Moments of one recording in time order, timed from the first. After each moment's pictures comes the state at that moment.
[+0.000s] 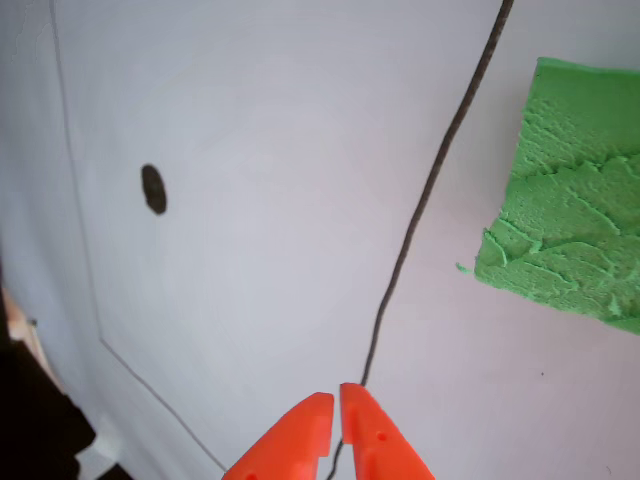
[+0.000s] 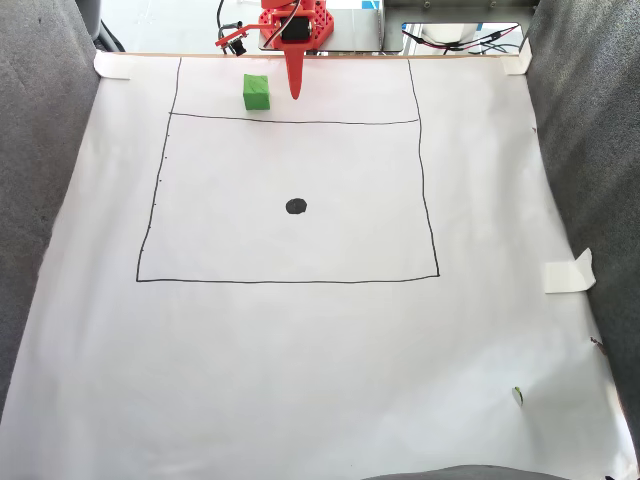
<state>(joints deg) -3.3 187.1 174.7 54.1 2.5</state>
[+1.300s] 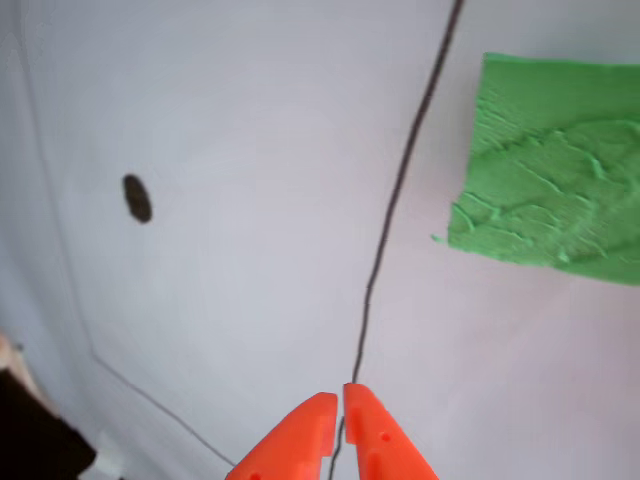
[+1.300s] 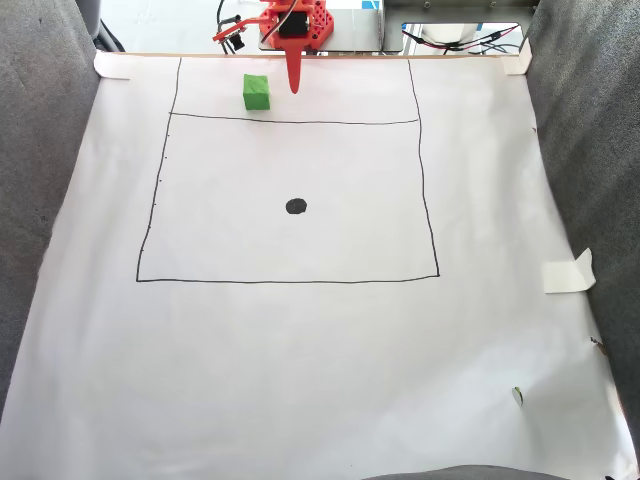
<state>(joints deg) -3.1 169.7 162.9 56.1 6.3</state>
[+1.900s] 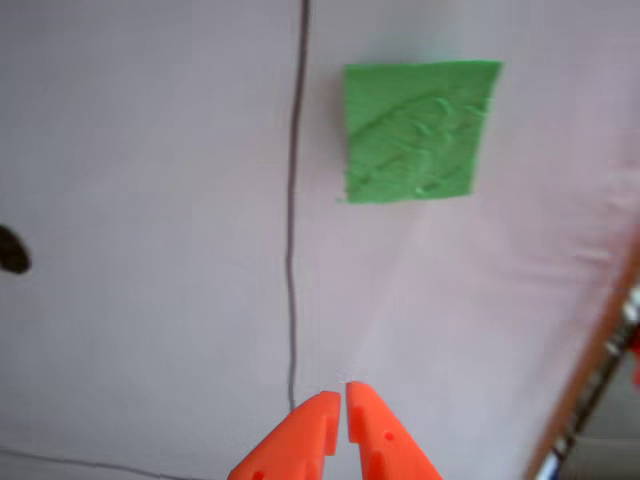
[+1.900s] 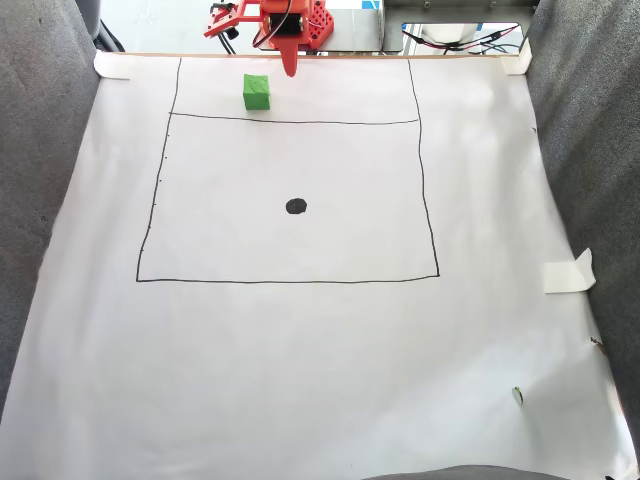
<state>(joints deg) -1.1 130.2 128.6 77.6 9.3</state>
